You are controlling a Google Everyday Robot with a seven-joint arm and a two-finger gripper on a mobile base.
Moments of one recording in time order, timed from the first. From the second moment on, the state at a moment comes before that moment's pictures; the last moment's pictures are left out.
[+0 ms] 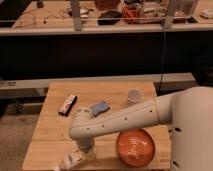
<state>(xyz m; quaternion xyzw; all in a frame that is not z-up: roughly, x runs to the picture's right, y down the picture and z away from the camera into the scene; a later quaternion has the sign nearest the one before) -0.097 0.303 0.723 -0.36 -0.11 -0.20 0.91</state>
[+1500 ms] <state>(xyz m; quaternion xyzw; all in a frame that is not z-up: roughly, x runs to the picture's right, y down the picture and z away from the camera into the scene) -0.086 0.212 0.656 -0.29 -0.12 -0.18 0.93</state>
